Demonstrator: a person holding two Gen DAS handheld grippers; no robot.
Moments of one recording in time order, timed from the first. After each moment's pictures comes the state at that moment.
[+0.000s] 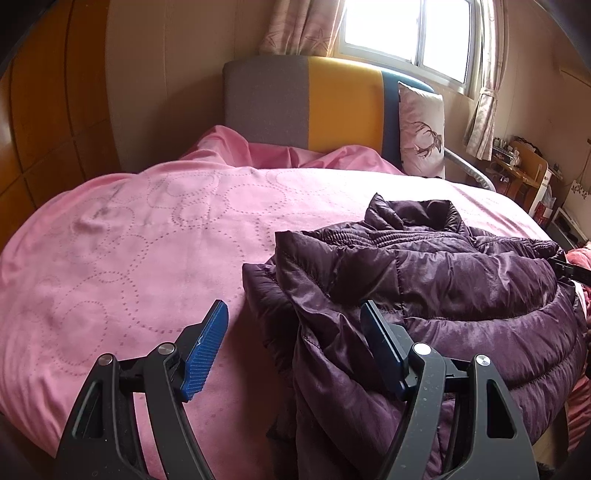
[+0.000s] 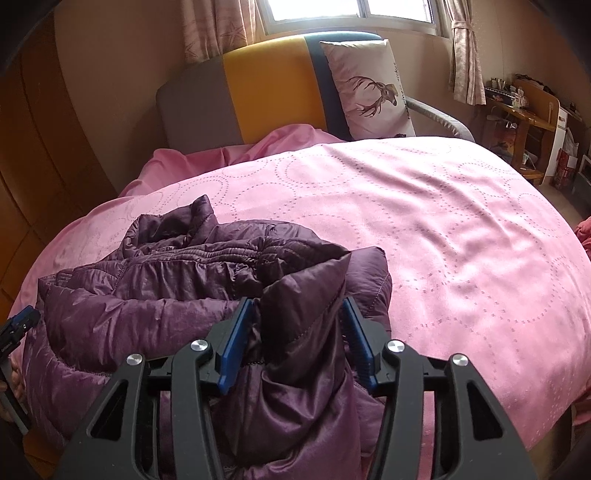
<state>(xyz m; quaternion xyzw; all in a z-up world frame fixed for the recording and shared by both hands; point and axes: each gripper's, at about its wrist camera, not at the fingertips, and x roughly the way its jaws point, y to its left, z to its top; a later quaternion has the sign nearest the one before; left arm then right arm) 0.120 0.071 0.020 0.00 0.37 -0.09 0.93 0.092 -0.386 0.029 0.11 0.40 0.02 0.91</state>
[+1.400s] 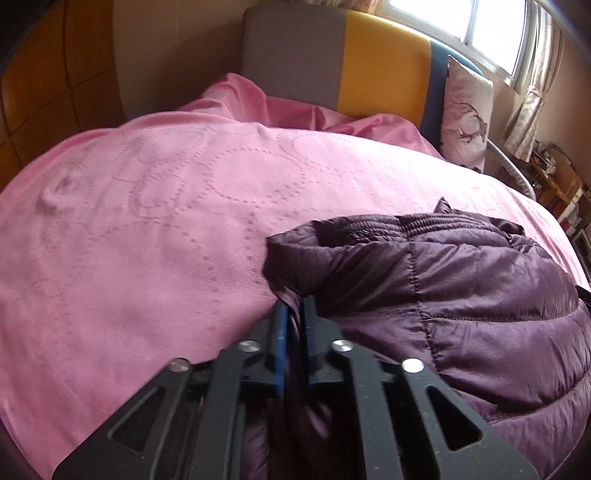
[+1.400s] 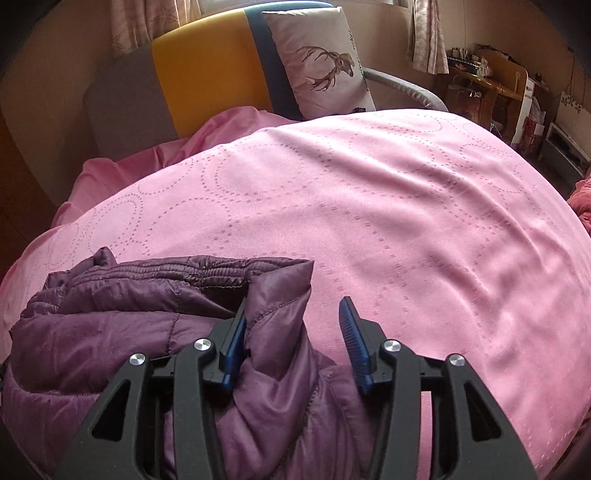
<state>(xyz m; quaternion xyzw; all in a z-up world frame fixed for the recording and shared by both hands) 0.241 0.056 -0.025 -0.03 0.44 -0.03 0.90 0.215 -0.417 -0.016 0.14 0.43 -0.08 0.89</state>
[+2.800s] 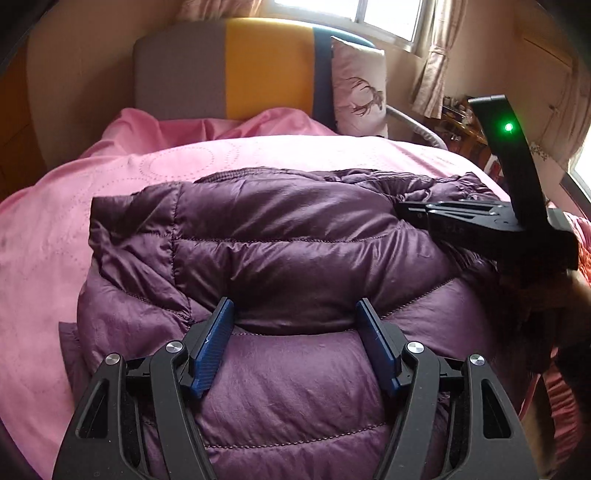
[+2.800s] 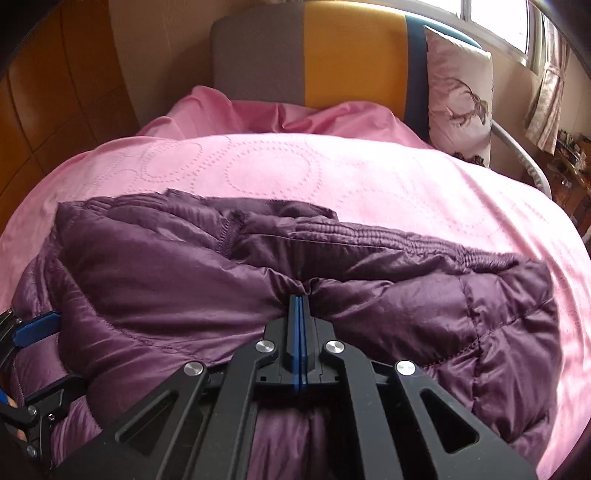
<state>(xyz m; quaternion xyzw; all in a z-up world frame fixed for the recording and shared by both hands) 0.192 -0.046 -0.017 0.03 0.42 -0.20 0.89 0.236 -0.266 -0.020 -0.01 0.46 0.08 0.88</state>
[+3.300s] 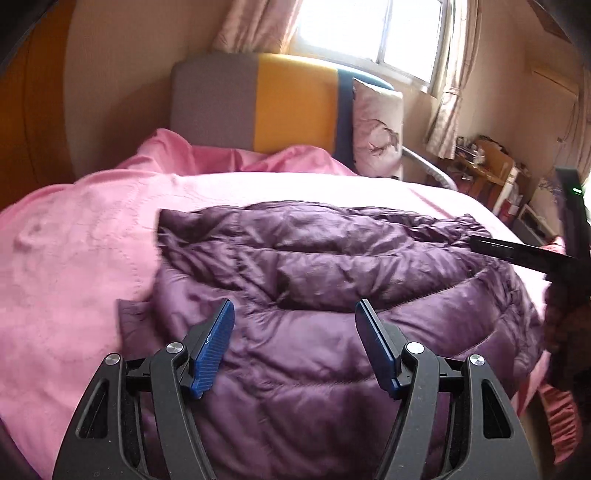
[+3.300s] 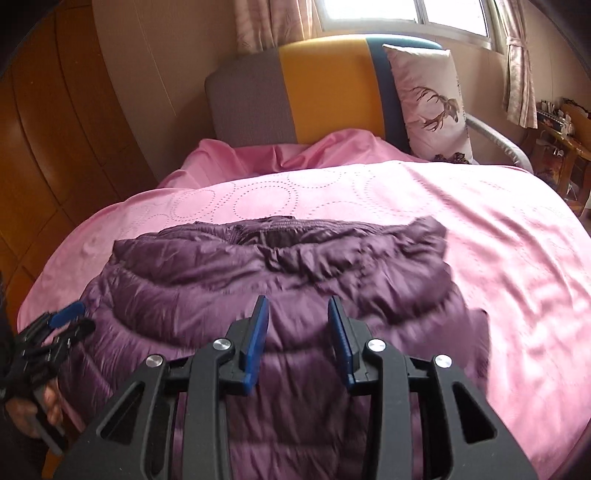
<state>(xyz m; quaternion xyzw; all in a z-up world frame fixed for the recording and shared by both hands) 0.140 -0.002 0.013 -0.01 0.35 -0.15 0.92 0.134 -0.336 0.041 0.07 0.40 0.10 0.91</state>
